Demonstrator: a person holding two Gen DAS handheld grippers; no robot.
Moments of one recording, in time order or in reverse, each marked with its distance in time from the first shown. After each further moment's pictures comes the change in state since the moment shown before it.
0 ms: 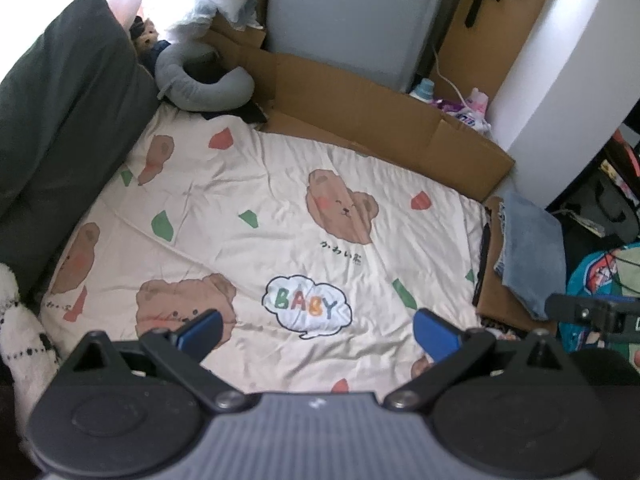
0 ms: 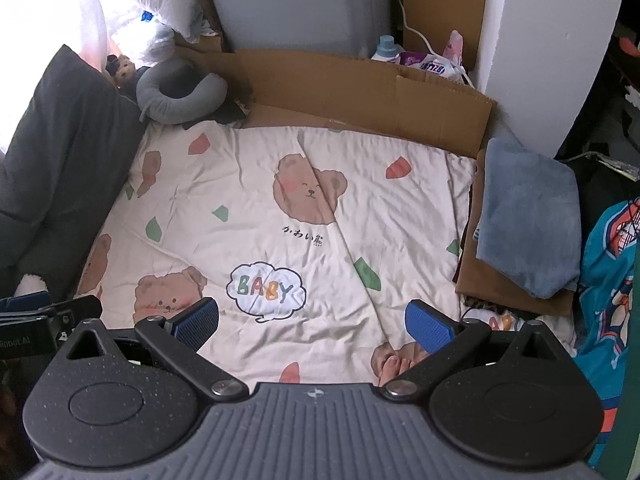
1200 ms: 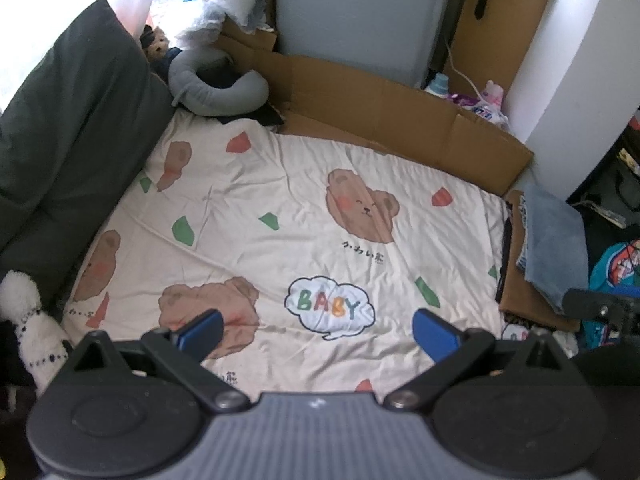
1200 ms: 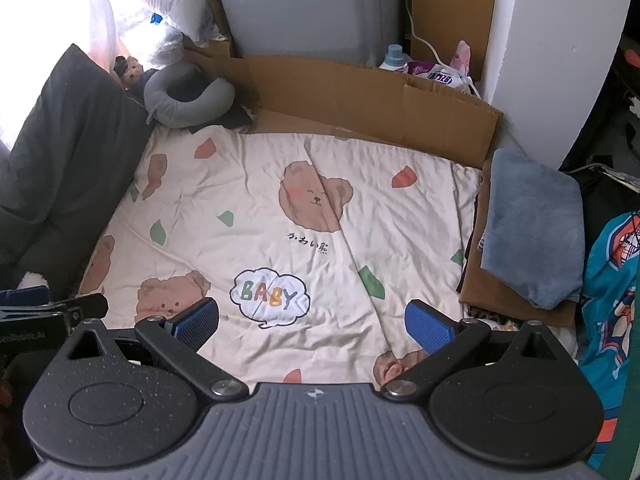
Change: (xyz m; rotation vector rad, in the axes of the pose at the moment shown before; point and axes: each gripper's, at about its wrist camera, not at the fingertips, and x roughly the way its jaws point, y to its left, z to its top) left arm 0.002 -0.005 0.000 0.029 -0.007 0.076; right arm -0.002 0.004 0.000 -0.015 -0.025 0.013
